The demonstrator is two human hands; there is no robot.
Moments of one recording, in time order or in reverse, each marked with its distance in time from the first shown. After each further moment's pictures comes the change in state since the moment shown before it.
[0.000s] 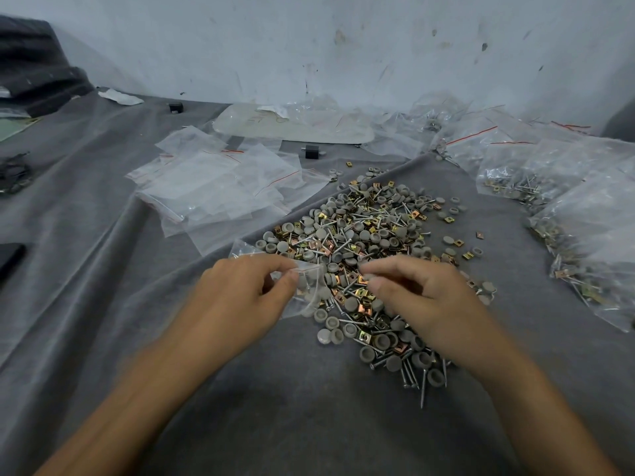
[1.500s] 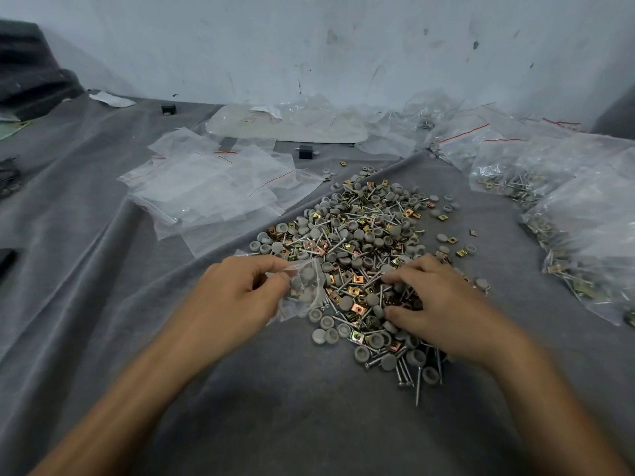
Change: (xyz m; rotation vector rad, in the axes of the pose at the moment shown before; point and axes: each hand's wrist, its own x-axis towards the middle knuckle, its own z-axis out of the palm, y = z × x) left_hand 0.001 -0.001 0.001 -0.232 -0.060 -0.063; right_hand 0.005 0.018 -0.021 -0.635 -0.191 0.168
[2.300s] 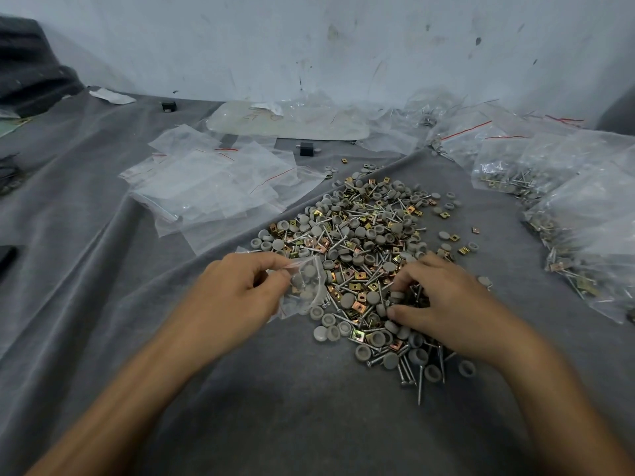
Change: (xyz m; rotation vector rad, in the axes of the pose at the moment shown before) left_hand -0.002 0.000 -0.002 0.009 -0.008 0.022; right_hand -0.004 0.000 -0.004 0.070 0.016 -0.017
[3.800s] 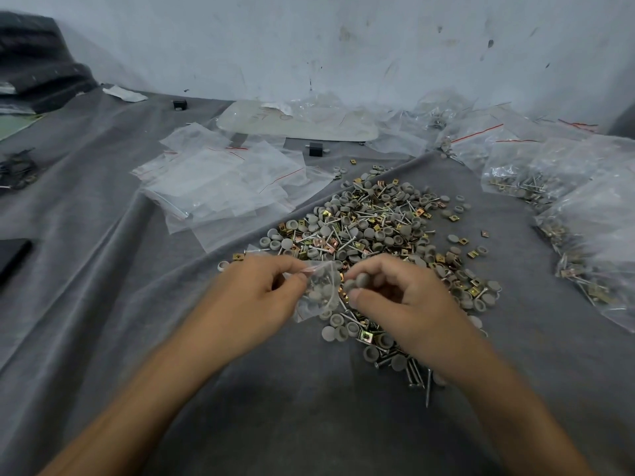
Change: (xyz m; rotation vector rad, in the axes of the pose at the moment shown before) left_hand 0.002 0.000 0.007 0.020 -0.023 0.009; right_hand -0.001 -0.048 0.029 0.684 0.143 -0.191
